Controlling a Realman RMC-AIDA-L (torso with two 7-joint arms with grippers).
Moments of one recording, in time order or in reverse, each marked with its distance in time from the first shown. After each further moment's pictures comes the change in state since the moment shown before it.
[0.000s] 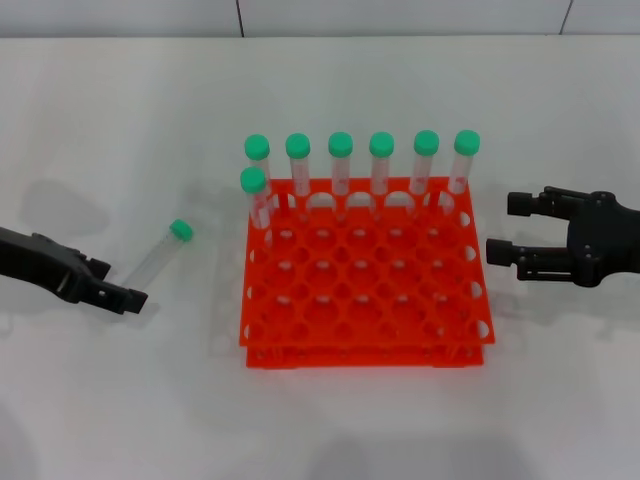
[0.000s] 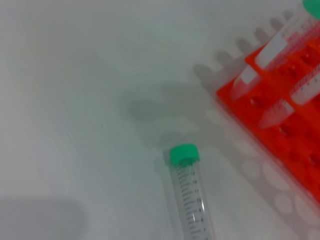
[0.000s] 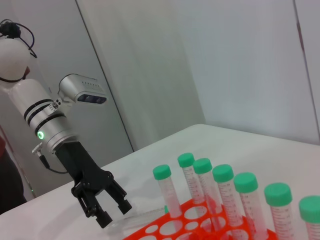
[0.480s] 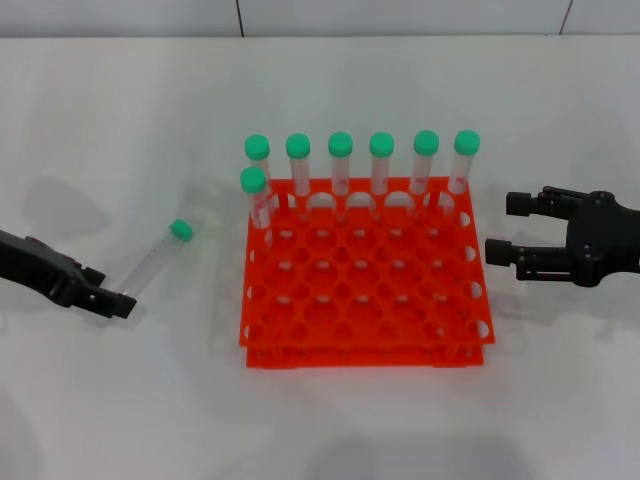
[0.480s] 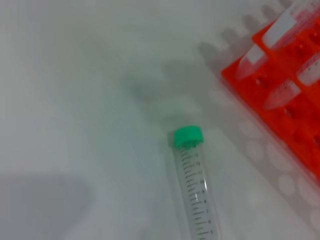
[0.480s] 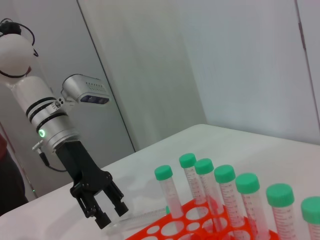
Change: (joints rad) left arm -0.027 0.006 0.003 0.000 0.065 0.024 -0.028; right arm 0.002 0.000 -0.001 0.000 0.001 -0.002 0.002
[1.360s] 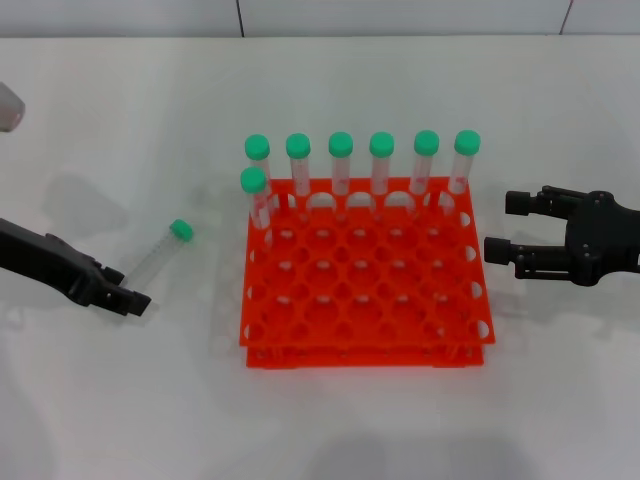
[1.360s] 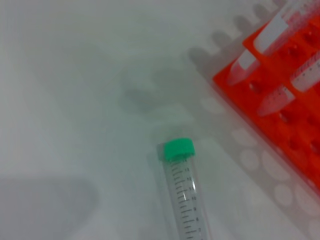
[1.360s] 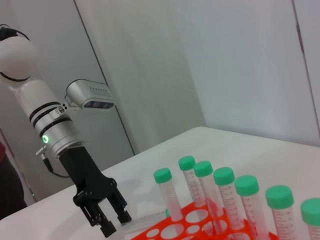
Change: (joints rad) left arm -0.026 -0.022 0.011 -0.013 0.019 -0.021 0.009; right arm 0.000 0.001 0.000 0.011 0.010 0.003 -0.004
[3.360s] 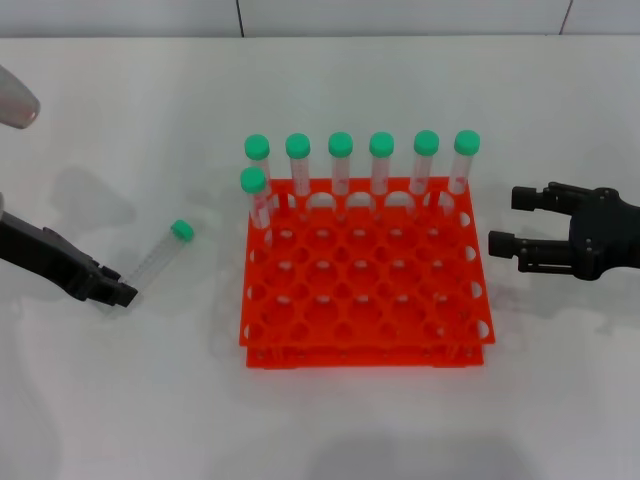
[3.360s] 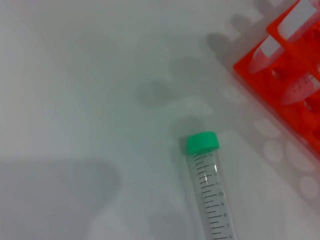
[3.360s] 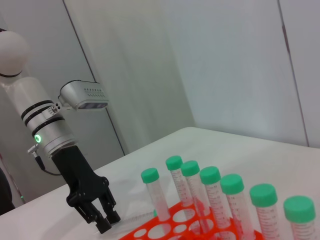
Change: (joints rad) left arm -0.033 0.000 0.027 -0.015 0.058 -0.041 -0.022; right arm -0.002 0.000 0.008 0.003 0.000 0.024 0.000
